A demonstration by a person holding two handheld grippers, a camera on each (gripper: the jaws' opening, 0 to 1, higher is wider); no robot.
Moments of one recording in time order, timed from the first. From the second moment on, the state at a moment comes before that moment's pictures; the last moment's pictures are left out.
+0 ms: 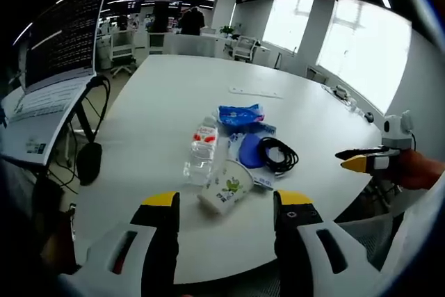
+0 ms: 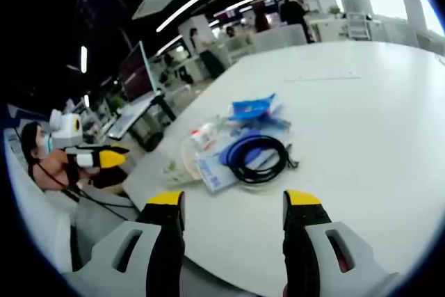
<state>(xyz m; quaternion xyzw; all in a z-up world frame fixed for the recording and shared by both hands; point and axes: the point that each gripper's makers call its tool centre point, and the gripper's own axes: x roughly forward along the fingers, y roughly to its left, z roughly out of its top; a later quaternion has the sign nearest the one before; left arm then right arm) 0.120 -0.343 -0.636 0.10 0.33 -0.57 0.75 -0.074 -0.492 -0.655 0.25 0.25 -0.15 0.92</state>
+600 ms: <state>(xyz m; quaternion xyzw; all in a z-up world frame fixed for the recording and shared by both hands) 0.129 -0.343 -0.633 0.09 0.33 -0.57 0.75 -0.067 -0.493 -0.650 0.25 0.25 -0.14 0.92</state>
